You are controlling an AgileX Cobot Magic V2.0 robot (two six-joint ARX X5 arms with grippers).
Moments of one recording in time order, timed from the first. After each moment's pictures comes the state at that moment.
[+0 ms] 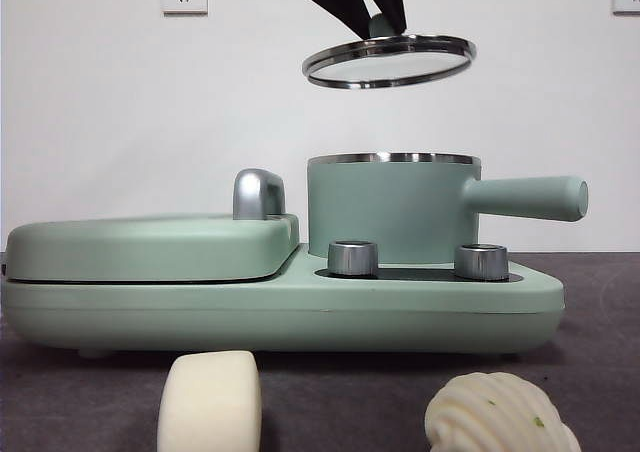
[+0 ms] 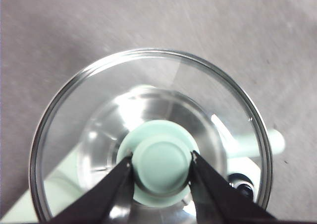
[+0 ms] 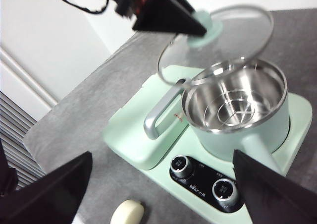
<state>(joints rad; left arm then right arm) -0.69 2.17 2.62 -1.31 0.16 0.13 -0.01 0.65 0.90 -0.70 -0.86 0.13</state>
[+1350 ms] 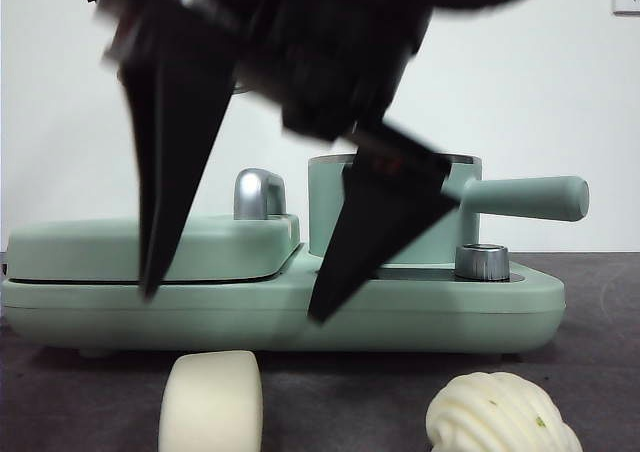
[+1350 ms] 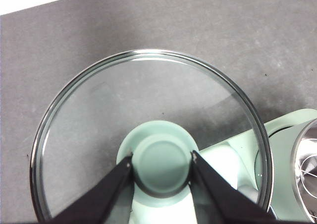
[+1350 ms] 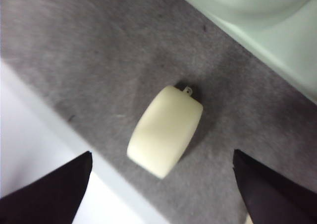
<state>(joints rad) -0.24 2.13 2.62 -1.34 0.15 0.07 1.05 1.62 1.12 -0.69 -0.18 0.49</state>
